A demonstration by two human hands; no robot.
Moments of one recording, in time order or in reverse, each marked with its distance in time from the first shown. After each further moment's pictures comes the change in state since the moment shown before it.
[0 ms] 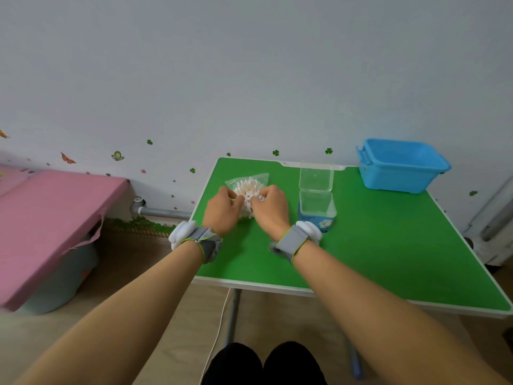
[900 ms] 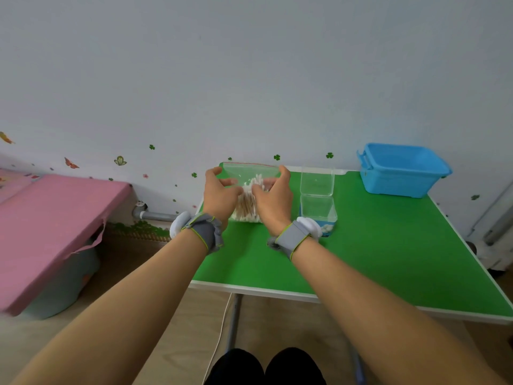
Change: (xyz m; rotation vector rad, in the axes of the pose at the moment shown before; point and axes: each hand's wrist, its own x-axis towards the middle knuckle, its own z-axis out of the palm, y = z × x) left_hand 0.012 0.028 -0.017 -0.576 0.104 -0.138; right_hand 0.003 -0.020 -0.010 0.290 0.191 -0.122
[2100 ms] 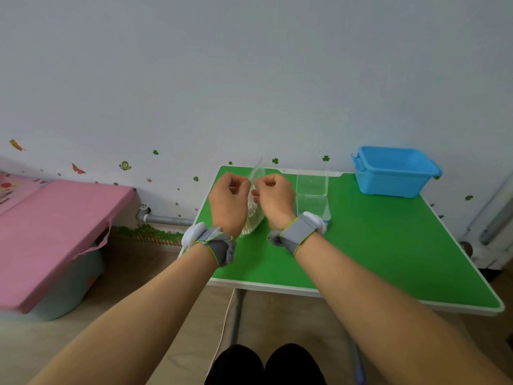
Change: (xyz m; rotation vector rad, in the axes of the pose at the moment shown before) left_hand -0.051 0.018 0.010 0.058 0.136 0.285; right_hand -0.013 -0.026 -0.016 0.157 -0.036 0.123
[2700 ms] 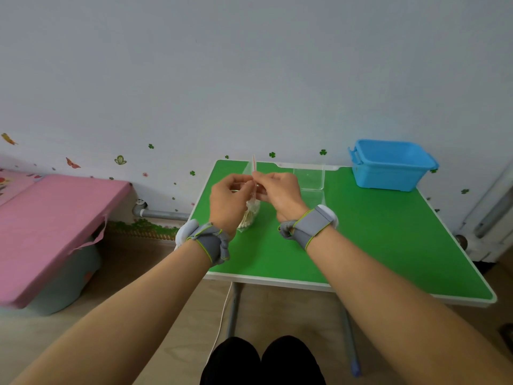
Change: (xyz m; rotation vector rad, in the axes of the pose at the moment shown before) left_hand -0.008 0.001 0.001 -0.141 -0.167 -0.157; right_hand 0.005 0.002 -0.022 0.282 -0.177 0.143
